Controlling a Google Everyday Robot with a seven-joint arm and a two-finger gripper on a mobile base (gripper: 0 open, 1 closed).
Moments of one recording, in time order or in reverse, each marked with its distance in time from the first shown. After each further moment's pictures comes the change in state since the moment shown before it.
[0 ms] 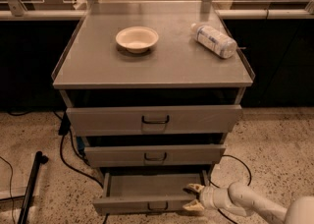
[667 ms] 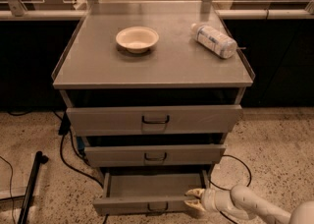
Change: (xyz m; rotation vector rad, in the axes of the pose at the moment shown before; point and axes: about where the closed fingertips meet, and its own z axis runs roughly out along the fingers) arm 0.010 0.008 -0.009 0.008 -0.010 0.017
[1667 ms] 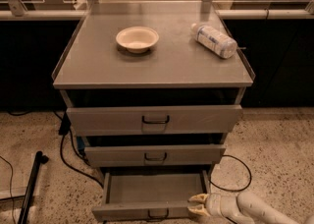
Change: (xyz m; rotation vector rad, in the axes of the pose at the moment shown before) arm 0.006 0.013 -0.018 0.016 -0.034 0.020
